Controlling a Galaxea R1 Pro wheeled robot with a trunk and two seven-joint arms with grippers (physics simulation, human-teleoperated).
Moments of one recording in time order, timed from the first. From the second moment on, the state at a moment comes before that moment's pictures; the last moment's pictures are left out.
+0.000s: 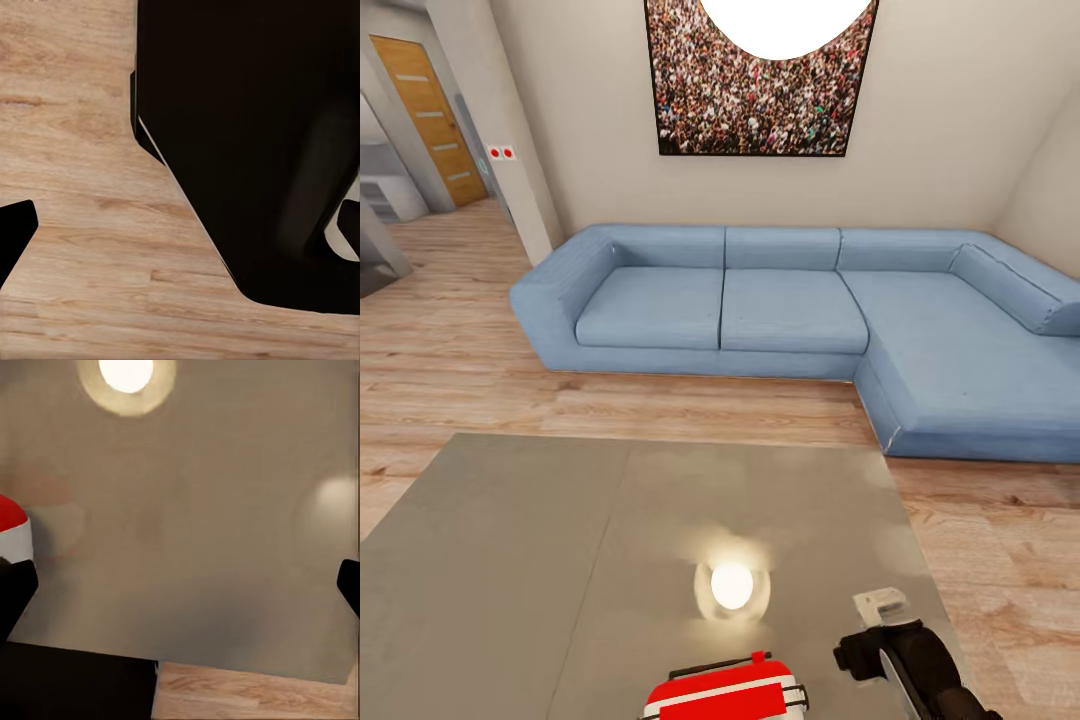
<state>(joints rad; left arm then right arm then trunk) 0.00 0.01 0.09 -0.11 0.01 -0.01 0.00 -0.16 -0.10 0.15 -1.39 0.03 1.01 0.00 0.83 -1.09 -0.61</state>
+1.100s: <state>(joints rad) 0.00 0.05 0.09 -0.11 0.01 -0.01 0.00 -0.21 -0.10 0.52 -1.44 0.09 1.01 0.00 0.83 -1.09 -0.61</state>
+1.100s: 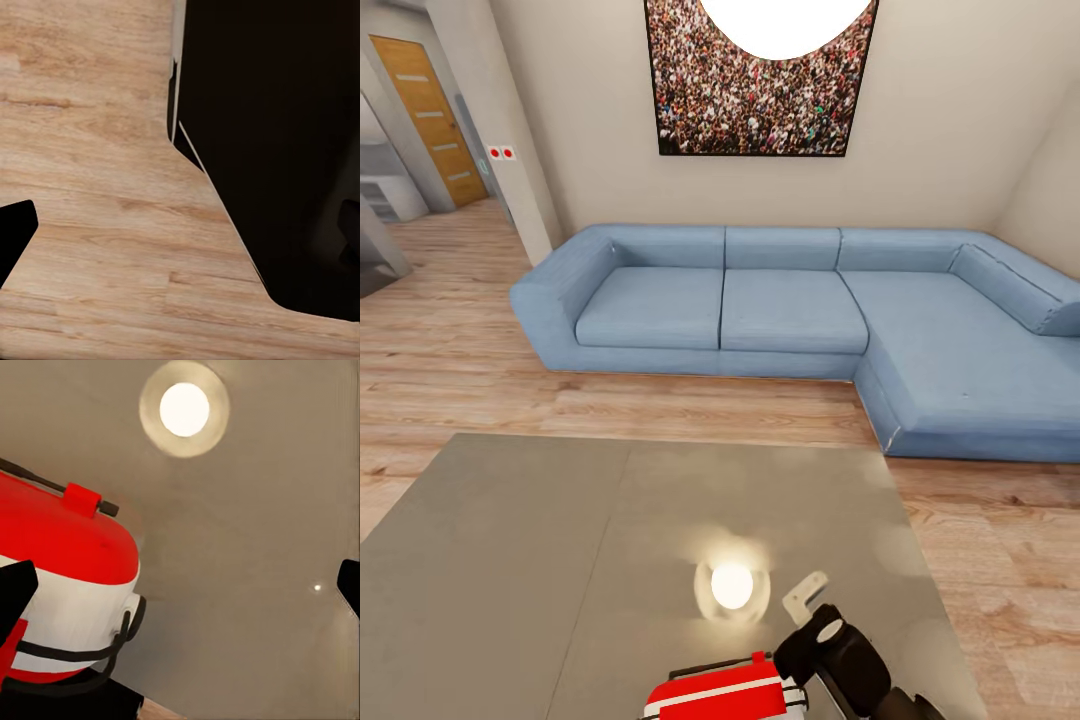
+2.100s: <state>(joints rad) 0.00 0.05 0.09 -0.11 0.01 -0.01 0.00 -0.21 -0.02 0.85 -1.44 0.42 1.01 0.00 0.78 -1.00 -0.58</state>
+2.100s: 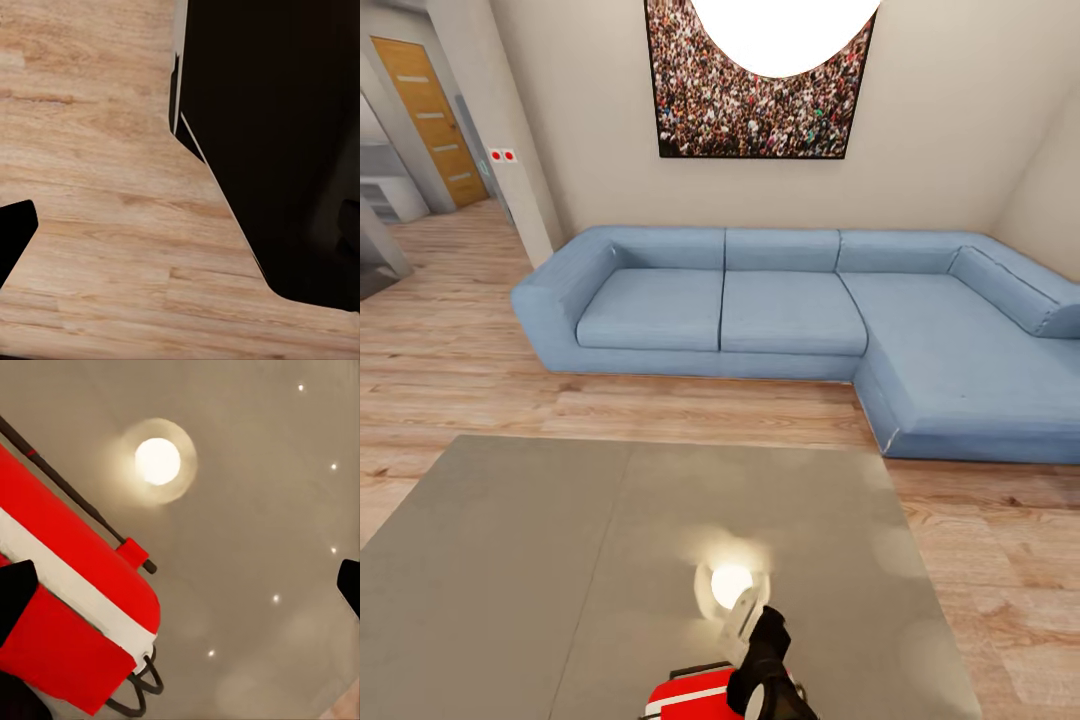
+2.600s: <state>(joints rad) 0.00 0.05 0.09 -0.11 0.01 -0.01 0.00 -0.21 -0.03 1.02 -1.44 0.51 1.01 0.00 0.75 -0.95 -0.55</state>
